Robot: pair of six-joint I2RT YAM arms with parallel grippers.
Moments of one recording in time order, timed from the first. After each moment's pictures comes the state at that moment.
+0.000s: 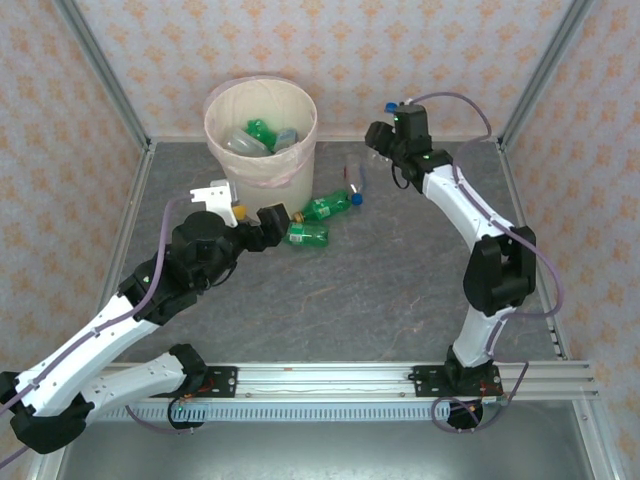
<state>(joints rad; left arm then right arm) -0.75 0.87 1.06 -0.51 -0.37 -0.63 0.33 1.80 1.62 -0.30 0.06 0.56</state>
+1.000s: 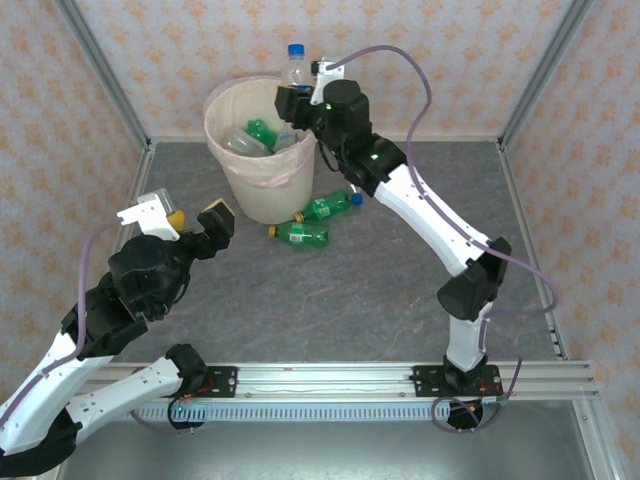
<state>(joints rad) -0.75 0.66 1.12 -0.69 -0.65 -0.62 0.73 1.91 2.12 -0.26 0.19 0.37</state>
